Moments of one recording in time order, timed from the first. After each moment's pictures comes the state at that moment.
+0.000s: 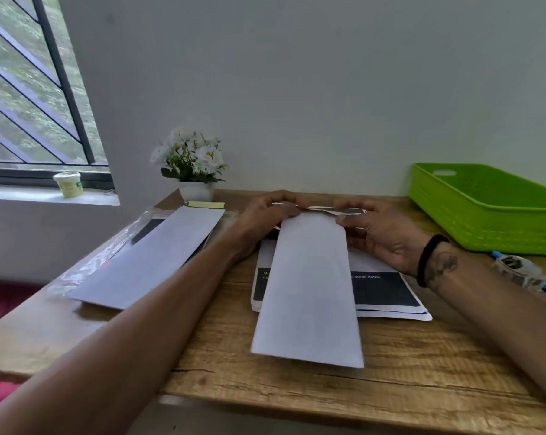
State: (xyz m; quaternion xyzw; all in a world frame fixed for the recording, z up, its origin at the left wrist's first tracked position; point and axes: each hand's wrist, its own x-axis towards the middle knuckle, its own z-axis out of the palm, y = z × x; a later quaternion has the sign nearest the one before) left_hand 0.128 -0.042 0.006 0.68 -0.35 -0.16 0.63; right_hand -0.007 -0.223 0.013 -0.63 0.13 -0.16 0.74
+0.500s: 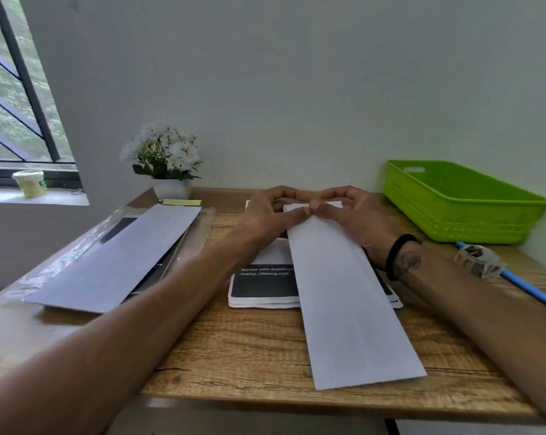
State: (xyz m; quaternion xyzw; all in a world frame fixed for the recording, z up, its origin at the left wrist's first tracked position) left_hand 0.089 -0.065 0.006 0.64 -0.38 -0.15 0.65; right_hand -0.018 -0.218 0.012 -0.74 0.15 -0.28 0.59
